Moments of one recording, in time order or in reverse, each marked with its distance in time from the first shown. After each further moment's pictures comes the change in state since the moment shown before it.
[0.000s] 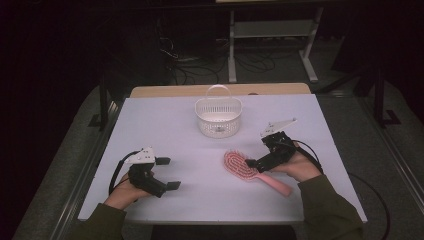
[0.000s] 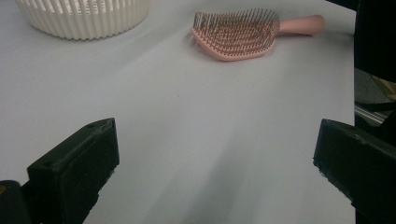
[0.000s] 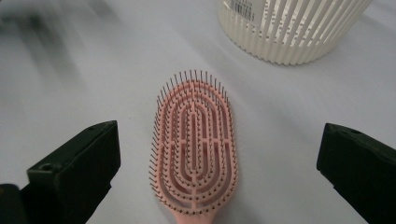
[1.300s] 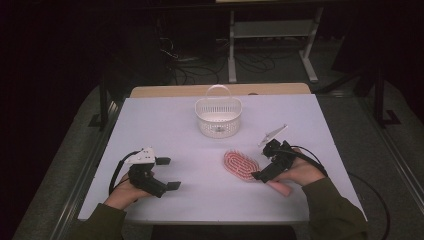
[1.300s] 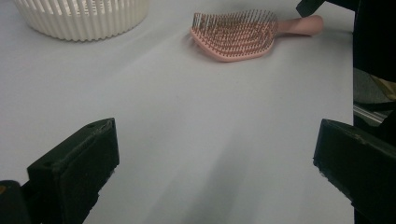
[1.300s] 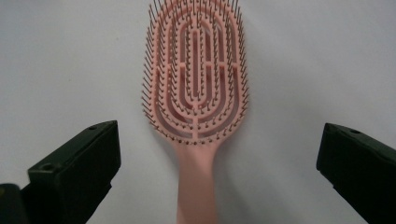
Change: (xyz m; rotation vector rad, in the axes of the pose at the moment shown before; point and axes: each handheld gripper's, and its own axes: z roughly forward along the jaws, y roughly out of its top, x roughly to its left) left arm 0.000 0.000 0.000 -0.003 -0.002 0.000; right arm 0.003 -0.016 0.011 0.258 -0.012 -0.017
